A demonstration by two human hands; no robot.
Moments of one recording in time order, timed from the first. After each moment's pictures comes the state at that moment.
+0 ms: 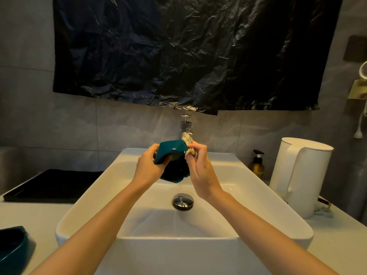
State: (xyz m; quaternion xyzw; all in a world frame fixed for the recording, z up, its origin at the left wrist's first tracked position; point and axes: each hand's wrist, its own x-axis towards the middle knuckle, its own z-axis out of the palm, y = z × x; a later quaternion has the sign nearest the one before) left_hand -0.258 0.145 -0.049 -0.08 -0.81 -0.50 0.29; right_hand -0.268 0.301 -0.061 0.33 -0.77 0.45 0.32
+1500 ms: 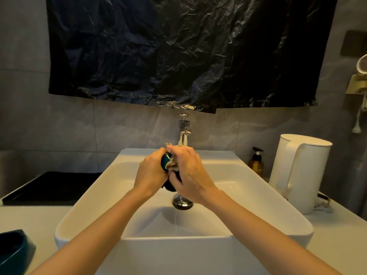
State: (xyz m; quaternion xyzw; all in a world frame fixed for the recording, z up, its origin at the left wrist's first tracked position) left_hand -0.250 0.153 -0.056 -0.10 -0.86 -0.34 0.37; right_hand -0.257 0.291 -0.057 0.42 -0.78 0.23 0.42
